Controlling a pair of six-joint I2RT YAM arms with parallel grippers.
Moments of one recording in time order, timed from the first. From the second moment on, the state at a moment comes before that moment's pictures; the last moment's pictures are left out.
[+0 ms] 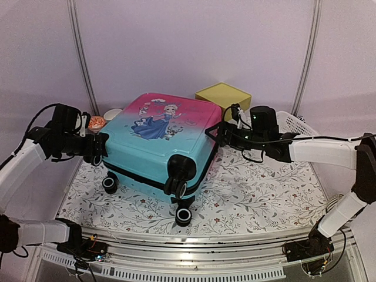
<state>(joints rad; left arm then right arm) -0.19 1.04 1.01 -0.77 -0.11 -0.19 0.68 1.54 1.03 0.18 -0.23 0.68</state>
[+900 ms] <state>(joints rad) -0.46 0.88 0.85 -0.92 0.38 -0.36 0.60 1.98 1.58 -0.03 -0.38 0.64</state>
